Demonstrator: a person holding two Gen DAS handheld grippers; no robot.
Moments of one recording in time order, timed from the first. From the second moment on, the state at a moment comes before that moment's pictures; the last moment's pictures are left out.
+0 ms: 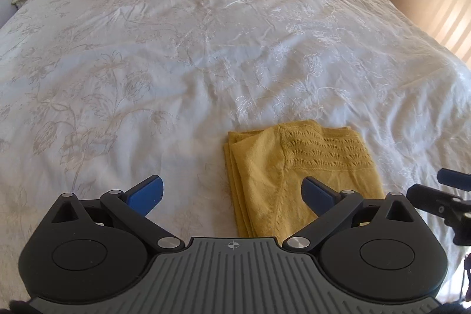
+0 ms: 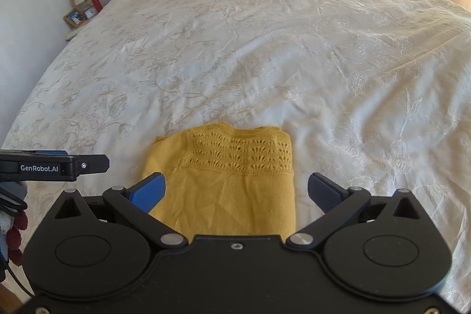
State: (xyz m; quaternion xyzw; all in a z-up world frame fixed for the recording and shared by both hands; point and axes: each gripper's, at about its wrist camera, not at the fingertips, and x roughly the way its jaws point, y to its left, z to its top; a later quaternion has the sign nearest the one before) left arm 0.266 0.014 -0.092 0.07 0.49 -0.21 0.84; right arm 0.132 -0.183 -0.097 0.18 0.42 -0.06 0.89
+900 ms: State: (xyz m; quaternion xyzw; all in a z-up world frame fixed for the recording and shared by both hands) left arm 0.097 -0.037 -0.028 0.10 0.44 -0.08 0.89; right arm 0.021 -0.203 -0.041 0.13 0.41 -0.08 0.90
